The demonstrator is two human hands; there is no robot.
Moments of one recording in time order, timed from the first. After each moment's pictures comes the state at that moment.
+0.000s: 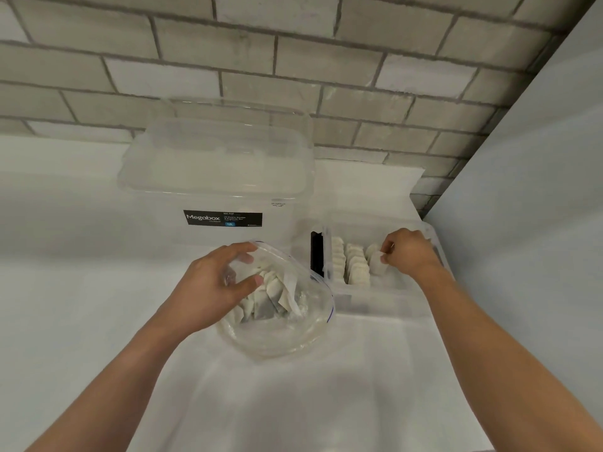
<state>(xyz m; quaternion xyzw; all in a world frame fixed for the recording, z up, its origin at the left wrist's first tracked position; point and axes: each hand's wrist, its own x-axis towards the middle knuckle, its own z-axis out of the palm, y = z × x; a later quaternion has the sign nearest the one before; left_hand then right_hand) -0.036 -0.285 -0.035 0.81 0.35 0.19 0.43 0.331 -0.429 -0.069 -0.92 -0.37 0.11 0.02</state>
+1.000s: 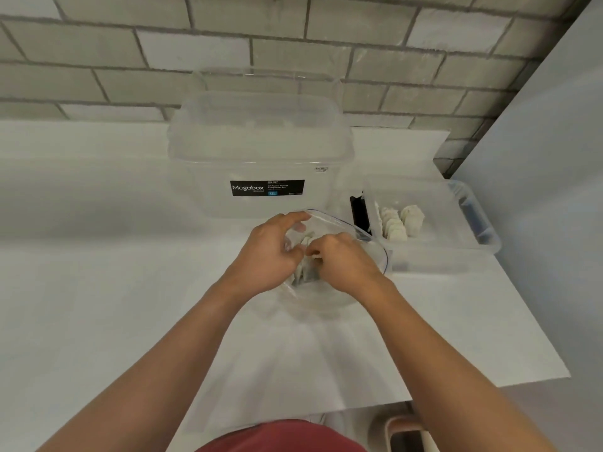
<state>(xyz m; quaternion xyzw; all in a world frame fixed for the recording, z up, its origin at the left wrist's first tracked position) -0.051 -0.275 -0.042 0.85 0.26 0.17 0.42 0.080 -0.377 -0.056 -0.83 -0.54 0.14 0.09</state>
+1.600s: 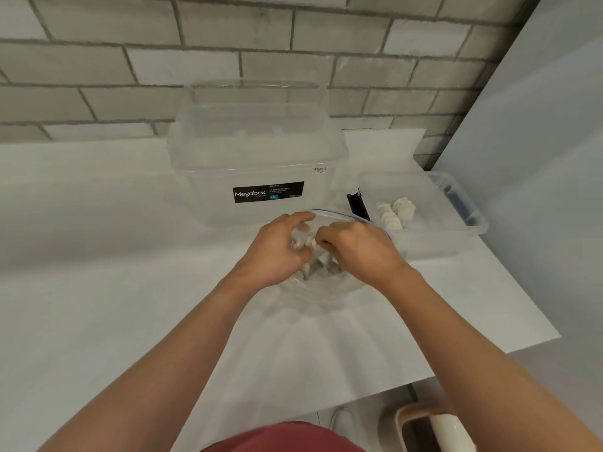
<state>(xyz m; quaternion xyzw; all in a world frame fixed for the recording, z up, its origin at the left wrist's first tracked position) -0.060 -0.257 -0.041 0.87 0.21 0.13 0.43 0.073 -0.390 -0.040 -0.82 -0.57 -0.04 0.04</state>
